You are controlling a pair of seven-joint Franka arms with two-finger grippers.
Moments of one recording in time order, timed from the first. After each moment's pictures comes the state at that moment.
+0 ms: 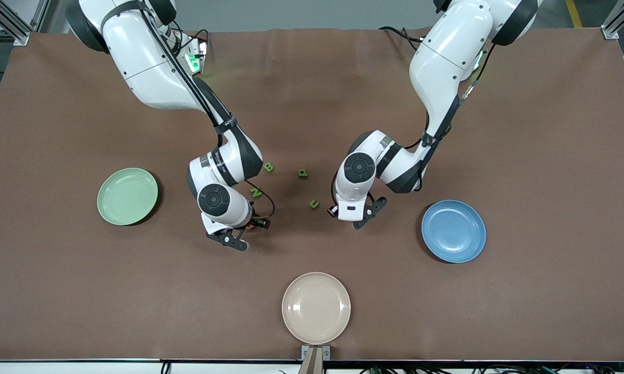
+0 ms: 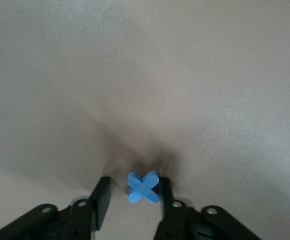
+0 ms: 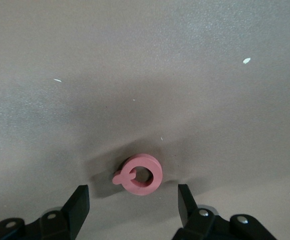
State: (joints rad) left arm -0.53 0.81 -0.16 -1.56 0.09 2.35 -1.43; right arm 0.43 0.79 0.05 -1.53 0.06 2.23 0.80
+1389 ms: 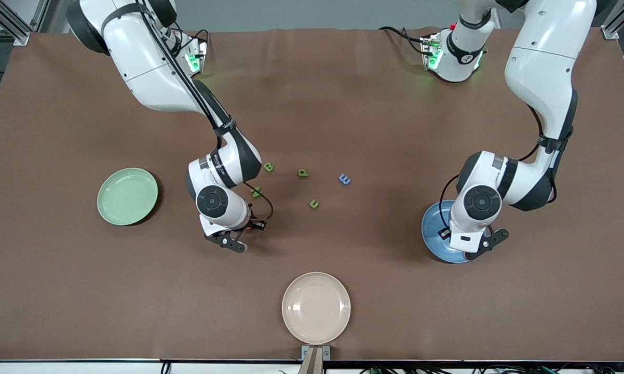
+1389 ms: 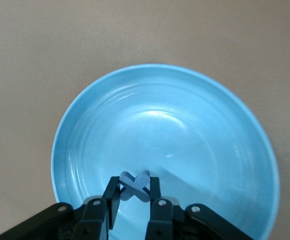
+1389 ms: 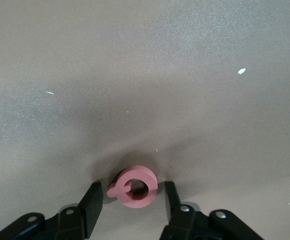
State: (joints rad) left arm -0.11 0.64 -0.14 -1.72 0.36 2.21 -0.99; right arm 0.43 0.80 0.04 -1.52 0.06 2.25 0.80
